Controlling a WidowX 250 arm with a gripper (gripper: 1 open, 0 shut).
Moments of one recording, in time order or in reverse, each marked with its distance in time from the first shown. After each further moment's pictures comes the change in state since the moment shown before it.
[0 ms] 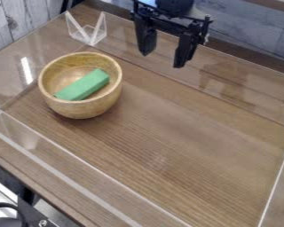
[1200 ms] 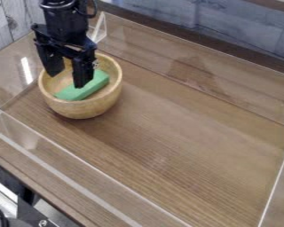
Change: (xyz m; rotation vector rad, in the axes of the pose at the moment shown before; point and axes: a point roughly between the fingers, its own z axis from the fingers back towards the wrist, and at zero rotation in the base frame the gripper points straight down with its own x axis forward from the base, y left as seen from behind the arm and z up) arm -0.057 0.115 -0.044 0.005 -0.040 0.047
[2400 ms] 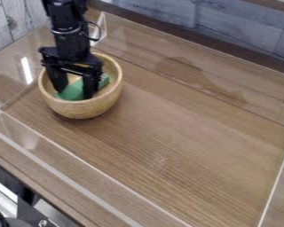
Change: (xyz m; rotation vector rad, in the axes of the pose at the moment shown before) arm 0.024 0.006 -0.046 -0.012 0.015 0.165
